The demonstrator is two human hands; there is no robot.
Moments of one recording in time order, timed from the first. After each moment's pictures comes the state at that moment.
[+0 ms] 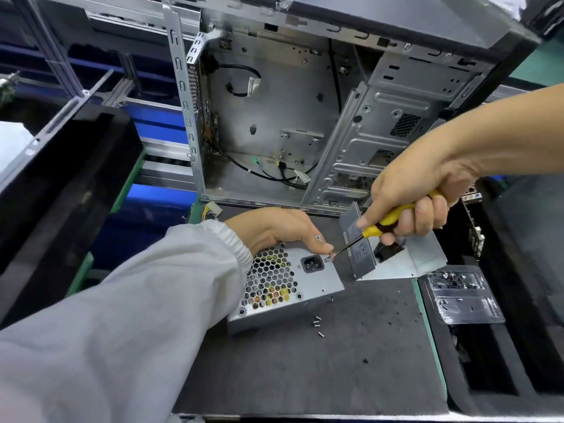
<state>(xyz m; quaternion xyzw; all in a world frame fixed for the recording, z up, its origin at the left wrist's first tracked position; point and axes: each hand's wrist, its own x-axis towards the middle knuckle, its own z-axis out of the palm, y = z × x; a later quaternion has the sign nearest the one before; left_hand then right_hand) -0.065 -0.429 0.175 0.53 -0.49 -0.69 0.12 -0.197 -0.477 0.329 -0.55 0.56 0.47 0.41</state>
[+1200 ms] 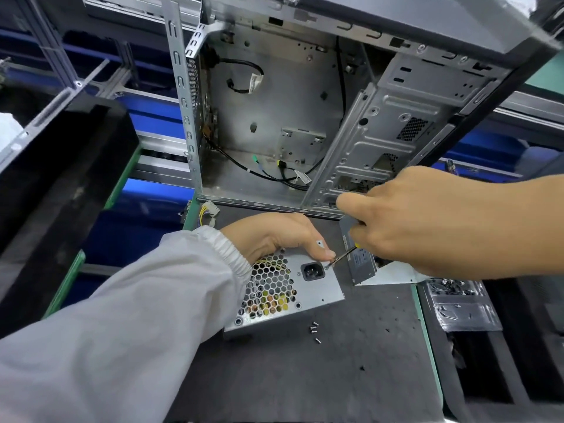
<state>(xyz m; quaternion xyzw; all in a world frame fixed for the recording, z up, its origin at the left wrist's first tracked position) -0.064 -0.428 0.177 0.52 -0.48 -0.70 0.14 -0.203 -0.419 0.340 -0.90 0.05 0.35 -0.24</state>
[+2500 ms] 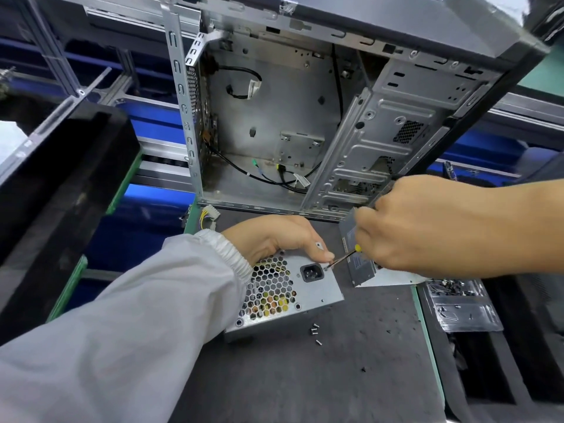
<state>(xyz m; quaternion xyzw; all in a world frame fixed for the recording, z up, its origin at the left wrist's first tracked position) -0.065 -0.430 0.176 0.52 -0.49 -0.68 0.13 -0.214 -0.423 0.332 -0.89 -0.04 0.32 -0.32</state>
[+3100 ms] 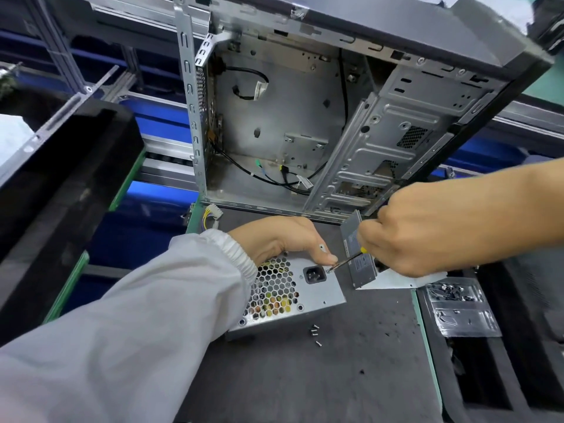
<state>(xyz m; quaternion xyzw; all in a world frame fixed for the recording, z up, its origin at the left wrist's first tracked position) -0.069 -0.429 0.180 0.54 -0.49 -0.67 0.12 -0.206 -0.439 0.343 -0.84 -0.18 0.36 -0.36</state>
